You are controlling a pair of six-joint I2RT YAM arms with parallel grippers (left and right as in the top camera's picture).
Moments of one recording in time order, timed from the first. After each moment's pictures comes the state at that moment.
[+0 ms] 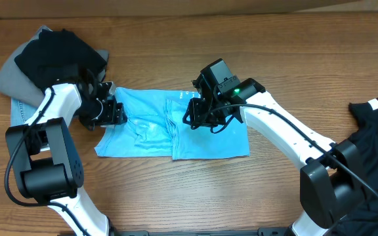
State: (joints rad) left arm 0.18 1.99 1.29 -0.85 0.32 0.22; right arm 0.55 1.83 1.38 -0.74 -0.48 0.51
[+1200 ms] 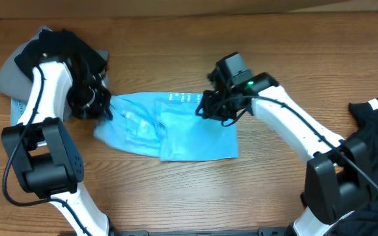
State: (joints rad) left arm 0.18 2.02 1.66 -1.35 0.28 0.16; right arm 0.43 1.82 1.38 -0.76 -0.48 0.51
